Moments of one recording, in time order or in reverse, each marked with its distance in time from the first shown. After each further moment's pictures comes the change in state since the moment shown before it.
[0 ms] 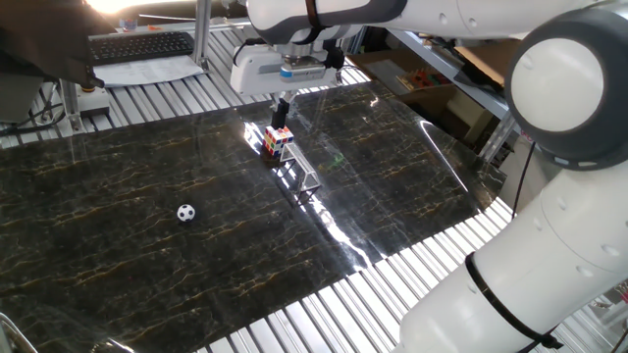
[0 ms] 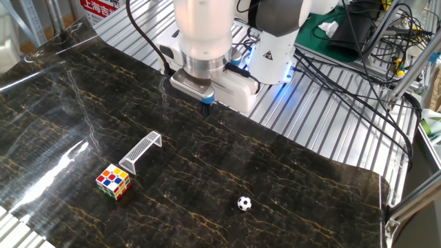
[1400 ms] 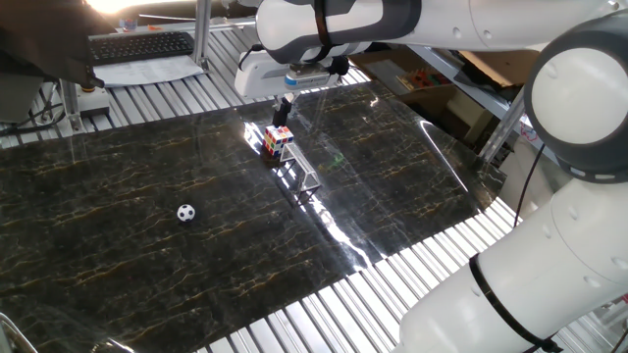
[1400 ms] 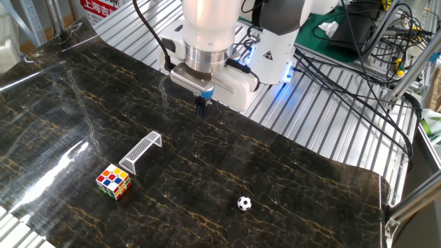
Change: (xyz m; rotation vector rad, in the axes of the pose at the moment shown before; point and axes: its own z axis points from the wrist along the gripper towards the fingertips) arm -0.004 -0.008 0.002 0.025 -0.130 -0.006
